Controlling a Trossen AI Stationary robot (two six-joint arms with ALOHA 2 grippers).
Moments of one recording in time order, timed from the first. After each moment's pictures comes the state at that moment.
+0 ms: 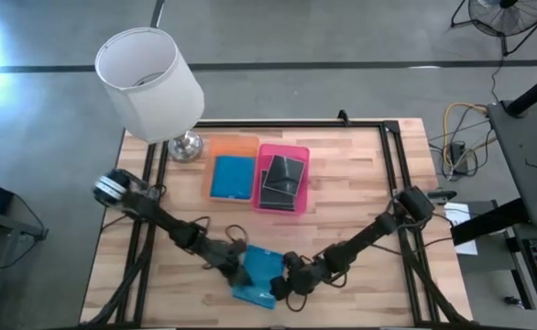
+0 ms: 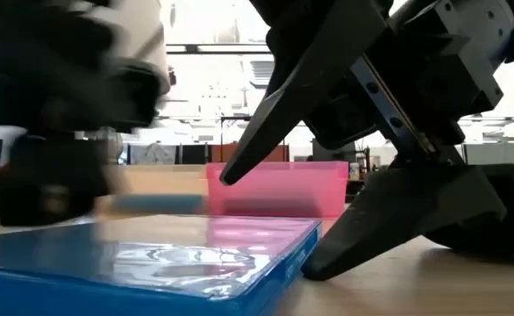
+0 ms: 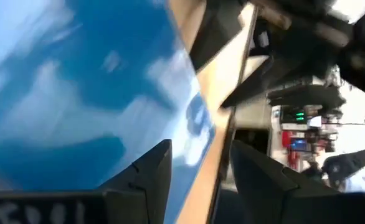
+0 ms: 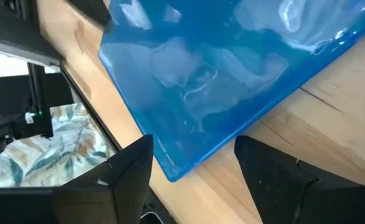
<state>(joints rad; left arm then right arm) -0.51 1.79 0.66 0.69 0.07 -1.32 0.51 2.15 1.17 0.16 0.13 1.69</state>
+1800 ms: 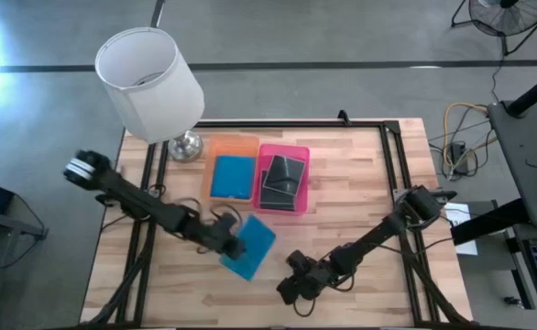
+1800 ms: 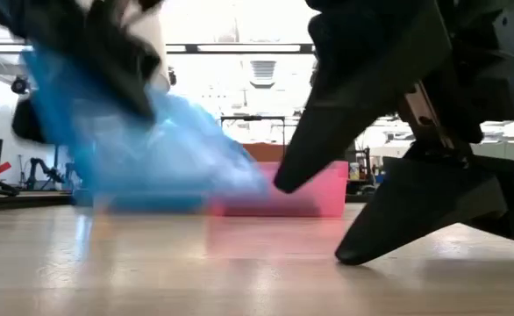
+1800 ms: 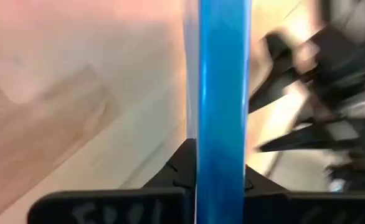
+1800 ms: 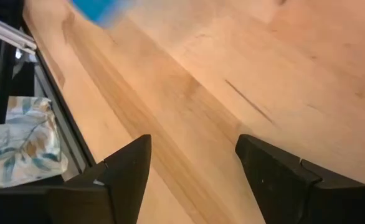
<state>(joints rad) -0.44 1.45 0.72 0.03 -0.13 -1.44 0.58 2.05 1.14 0.07 0.24 1.52</state>
